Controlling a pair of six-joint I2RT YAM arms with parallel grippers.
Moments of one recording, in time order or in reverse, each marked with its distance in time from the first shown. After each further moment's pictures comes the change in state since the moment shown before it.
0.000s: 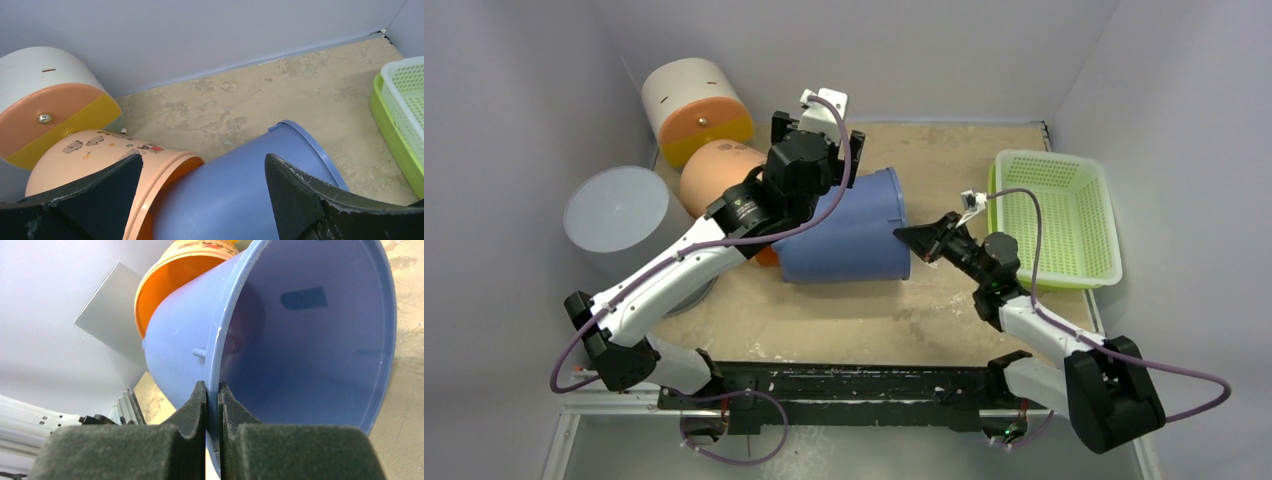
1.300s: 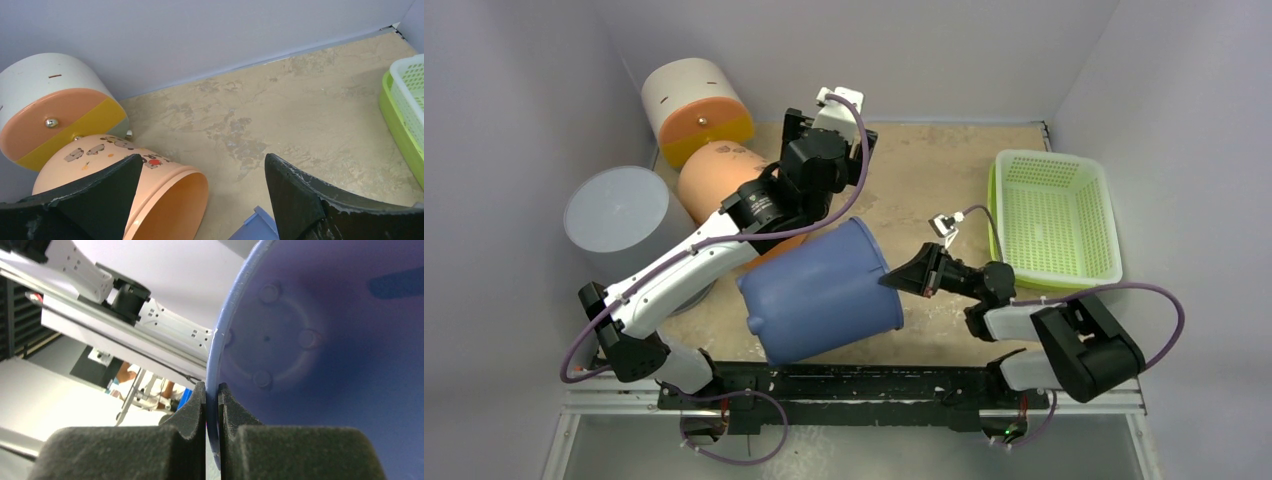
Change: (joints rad) left arm -0.033 0.065 0.070 -0.026 -0.056 0.026; right arm 0.096 0.245 -0.156 0.764 -0.410 0.645
